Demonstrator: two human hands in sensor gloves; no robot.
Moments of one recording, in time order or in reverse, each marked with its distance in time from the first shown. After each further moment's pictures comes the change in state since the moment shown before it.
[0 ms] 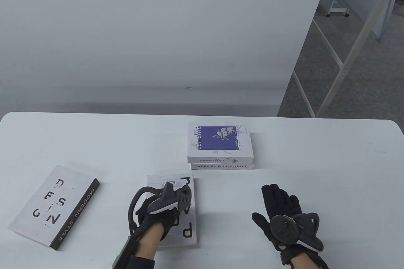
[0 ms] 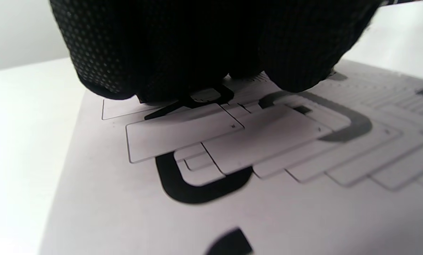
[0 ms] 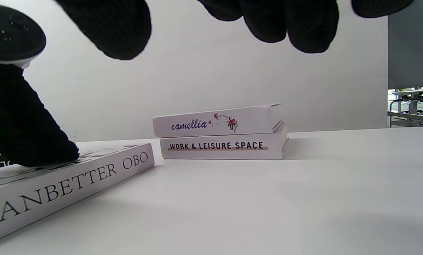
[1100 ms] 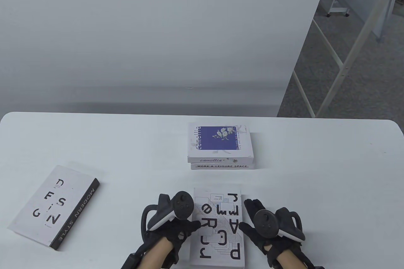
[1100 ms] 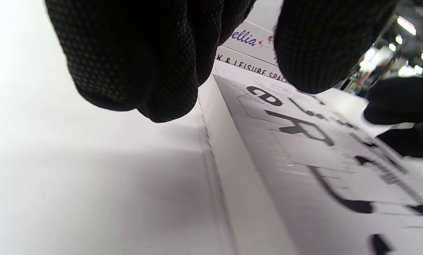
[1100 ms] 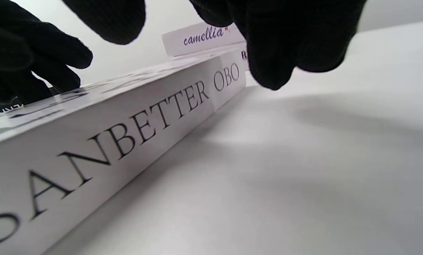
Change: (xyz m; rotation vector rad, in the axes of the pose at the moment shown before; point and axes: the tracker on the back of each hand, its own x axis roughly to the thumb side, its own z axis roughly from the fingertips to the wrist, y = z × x) left_hand 0.014 -0.015 0.027 0.033 -0.004 0.496; right_hand 0.013 0.054 -0.019 0.346 -0.006 -0.106
